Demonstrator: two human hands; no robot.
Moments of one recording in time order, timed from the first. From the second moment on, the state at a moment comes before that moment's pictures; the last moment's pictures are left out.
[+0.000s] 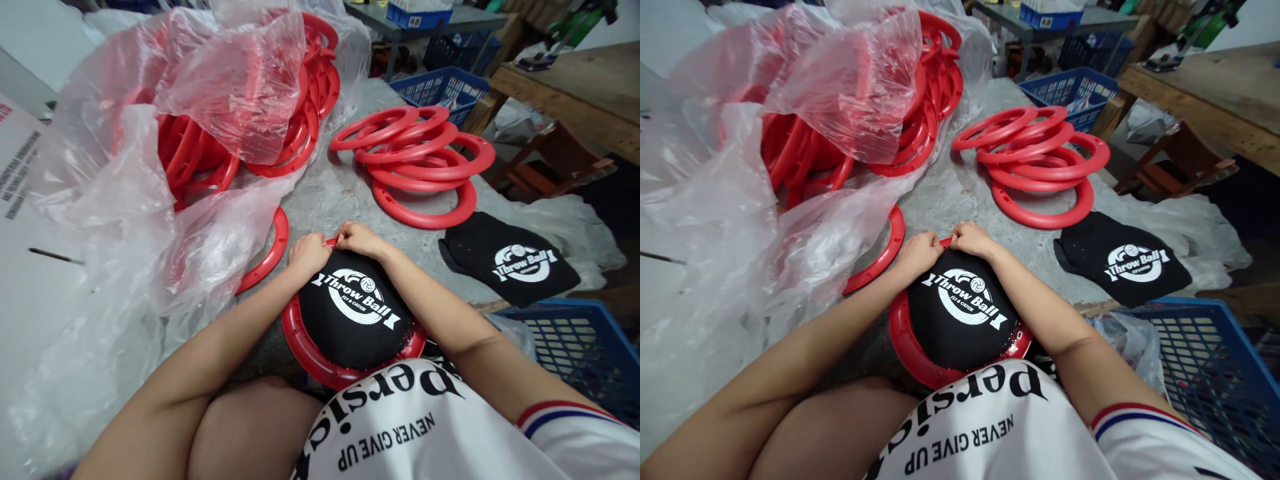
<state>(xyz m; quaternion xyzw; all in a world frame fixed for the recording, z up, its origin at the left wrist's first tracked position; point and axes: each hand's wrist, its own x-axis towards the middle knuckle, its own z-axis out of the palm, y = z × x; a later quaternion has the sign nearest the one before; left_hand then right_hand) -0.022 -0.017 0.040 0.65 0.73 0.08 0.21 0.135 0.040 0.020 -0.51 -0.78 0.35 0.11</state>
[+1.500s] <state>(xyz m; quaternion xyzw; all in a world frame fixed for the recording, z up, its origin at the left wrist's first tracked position) -0.052 -0.036 0.016 0.64 0.65 0.28 0.29 0.124 0.035 0.009 -0.33 -0.89 0.29 0.15</state>
